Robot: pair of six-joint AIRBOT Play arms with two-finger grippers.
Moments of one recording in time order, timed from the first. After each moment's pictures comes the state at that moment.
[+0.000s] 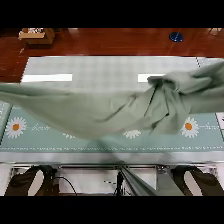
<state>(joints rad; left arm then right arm) 0.21 -0.55 1.51 1.07 -1.65 -1.42 -0.21 -0.65 1.63 -1.17 1.73 1.46</state>
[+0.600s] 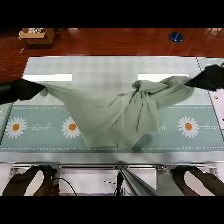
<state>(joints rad) 0.19 -0.74 0.96 0.86 -1.19 -1.29 -0.20 -1.03 1.38 -0.97 1.59 1.46</state>
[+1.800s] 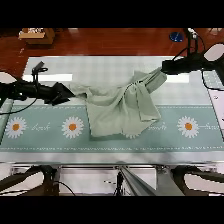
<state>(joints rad) 0.07 -1.28 0.96 0.74 -1.26 -1.30 0.00 -1.42 1.37 -1.17 0.98 1.37</state>
